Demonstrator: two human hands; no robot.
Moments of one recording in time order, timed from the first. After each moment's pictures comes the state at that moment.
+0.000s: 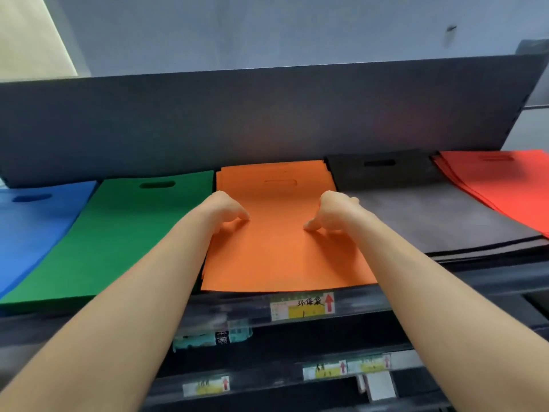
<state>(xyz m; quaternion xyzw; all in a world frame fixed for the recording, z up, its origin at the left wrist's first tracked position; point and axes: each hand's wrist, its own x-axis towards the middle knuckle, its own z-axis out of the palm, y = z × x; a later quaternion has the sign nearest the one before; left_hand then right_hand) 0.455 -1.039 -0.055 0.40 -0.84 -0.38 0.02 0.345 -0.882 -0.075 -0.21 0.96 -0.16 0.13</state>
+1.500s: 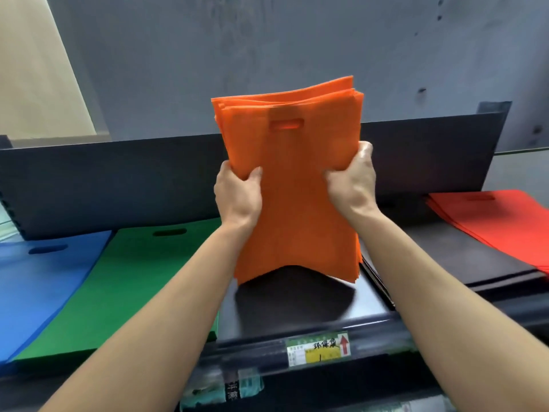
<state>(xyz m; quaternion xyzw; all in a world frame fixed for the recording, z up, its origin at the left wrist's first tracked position) 0.444 -1.021 0.011 0.22 -0.70 -0.47 0.49 0.367 -0.885 0.020 -0.21 0.72 -0.64 -0.17</state>
